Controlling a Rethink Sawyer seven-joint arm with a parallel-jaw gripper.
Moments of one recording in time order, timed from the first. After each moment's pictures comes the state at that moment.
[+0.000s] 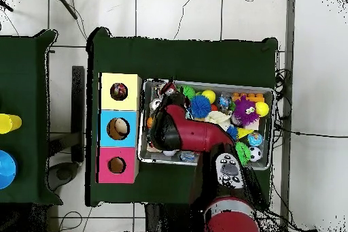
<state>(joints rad) -0.20 -0.52 -0.04 1.68 -0.11 -0.24 2.47</state>
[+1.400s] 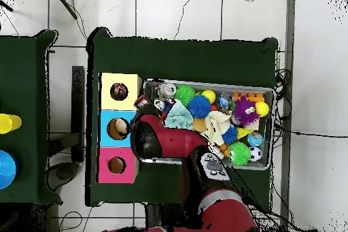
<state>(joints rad) -0.22 -0.52 0.15 1.81 -0.07 -0.24 2.47</state>
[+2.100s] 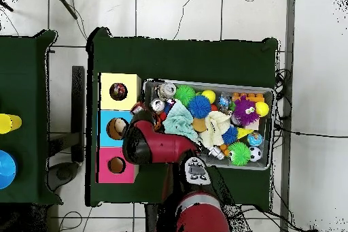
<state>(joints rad) -0.11 -0.50 0.04 1.81 -0.03 -0.24 2.47</state>
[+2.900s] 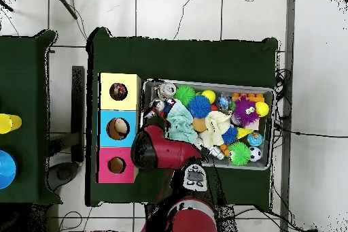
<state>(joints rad) -0.03 -0.45 -0.12 1.81 0.03 -0.27 2.47</state>
